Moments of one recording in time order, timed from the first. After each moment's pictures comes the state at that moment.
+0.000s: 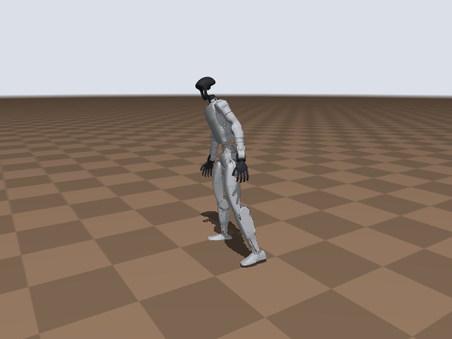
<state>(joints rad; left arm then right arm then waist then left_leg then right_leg) 0.18 0.29 -0.11 1.08 -0.07 -0.09 0.13 0.11 -0.46 0.10 1.04 0.25 -0.09 -0.31 0.02 0.12 0.21 -0.02 0.19 0.13 0.23 -0.18 -0.18 -0.06 -0.30 -0.21 0.02 -0.21 0.20</state>
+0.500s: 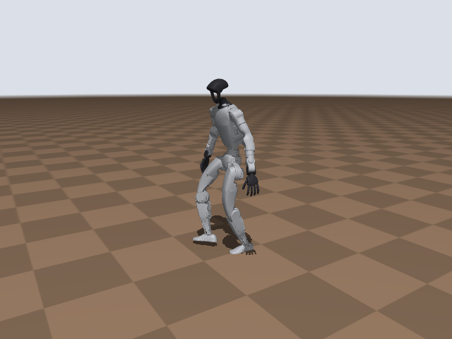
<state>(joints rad) -0.04 0.54 -0.11 1.13 0.04 0.01 0.11 0.01 -0.47 0.29 1.04 0.12 0.00 0.03 0.16 0.04 0.44 0.07 0.04 0.14 0.47 -0.45 0.02 -0.32 -0.35 -0.73 0.77 -0.14 0.11</state>
